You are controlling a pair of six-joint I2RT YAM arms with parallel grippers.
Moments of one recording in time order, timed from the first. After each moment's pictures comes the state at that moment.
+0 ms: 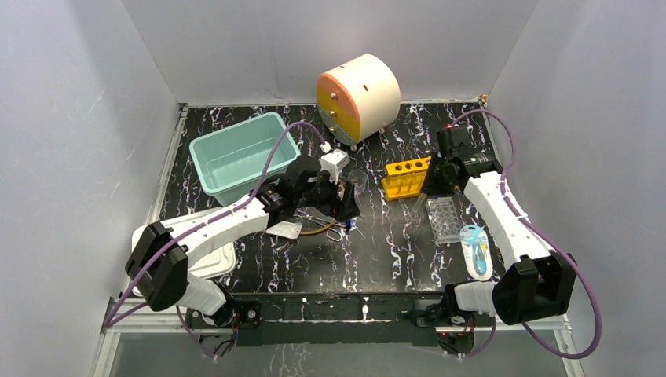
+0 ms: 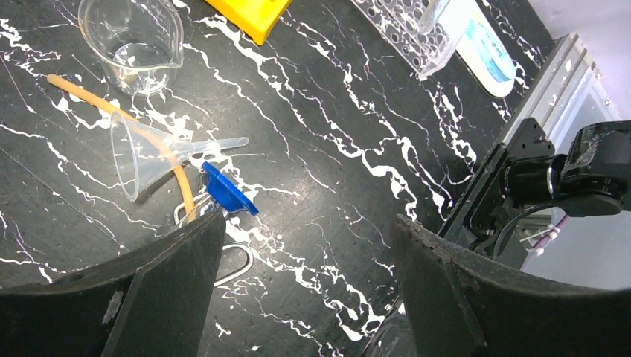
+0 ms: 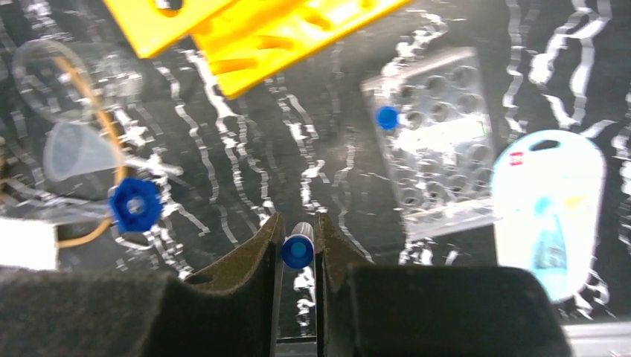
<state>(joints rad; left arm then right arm) -0.81 1.42 1.00 -0.14 0.26 -0.31 0.23 1.28 1.16 -0.91 0.02 0.49</state>
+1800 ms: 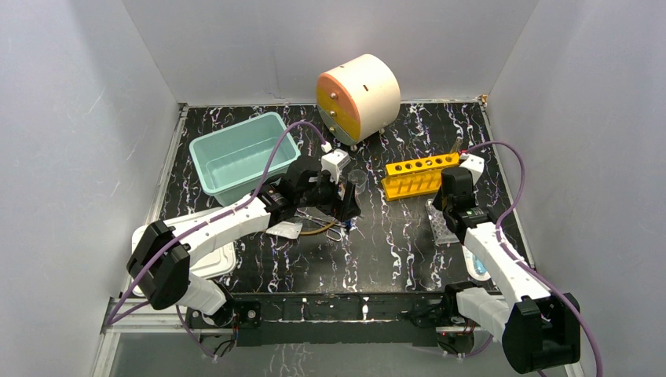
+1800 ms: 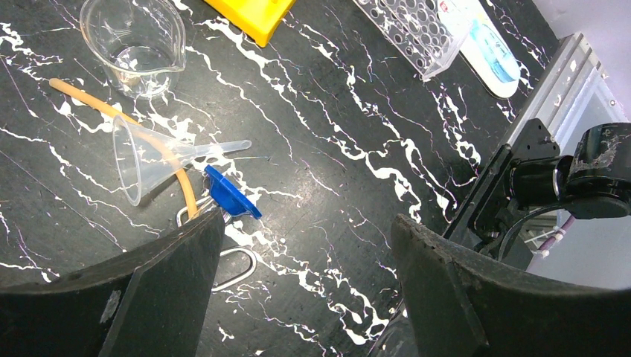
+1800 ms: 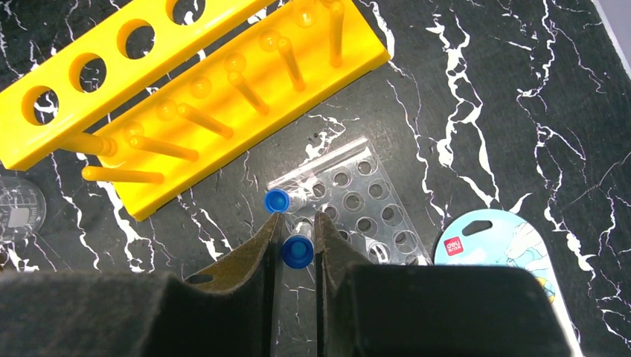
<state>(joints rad) -0.81 1.44 1.00 -0.13 0.26 -0.30 0.23 1.00 0.61 -0.30 0.38 0.43</state>
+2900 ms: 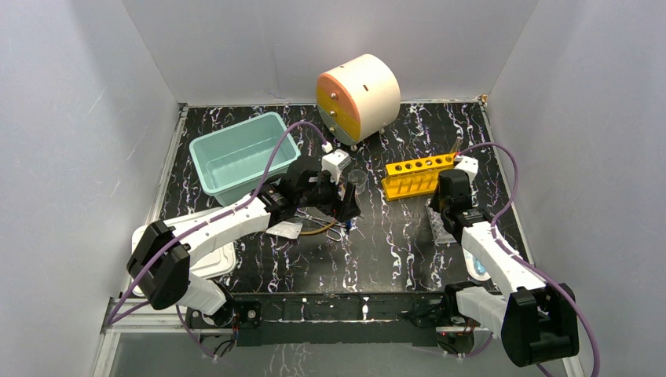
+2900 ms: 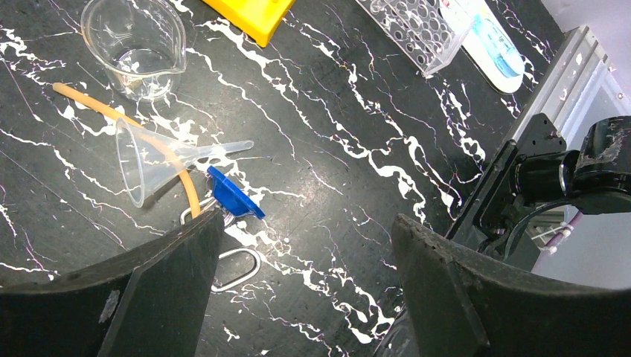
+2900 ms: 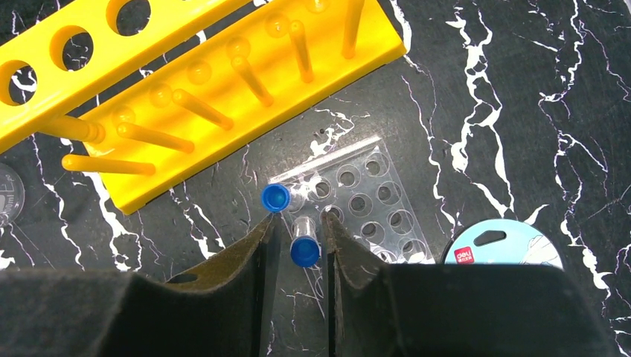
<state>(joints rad) -0.81 1.44 1.00 -0.13 0.26 -0.28 0.23 1.04 0.57 -0.23 0.35 0.39</state>
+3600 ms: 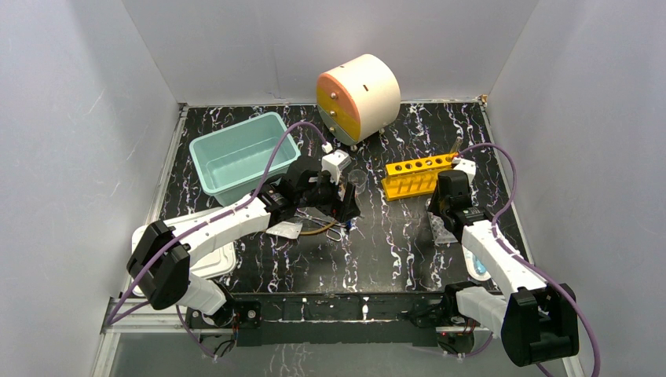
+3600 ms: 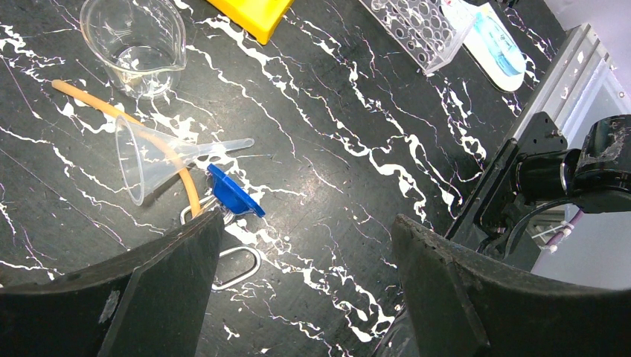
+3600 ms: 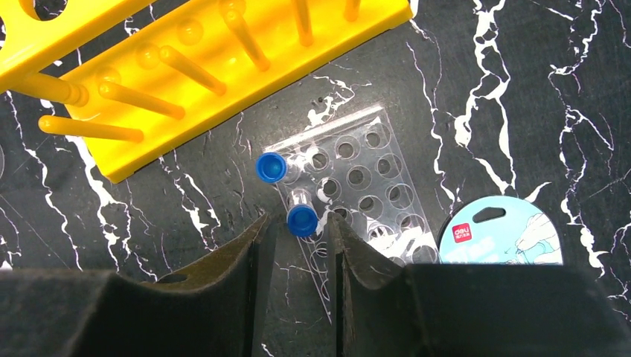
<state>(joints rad) -0.81 1.44 1.00 -0.13 0.26 -0.28 0.23 1.04 0.59 -0.32 0.32 0.39</state>
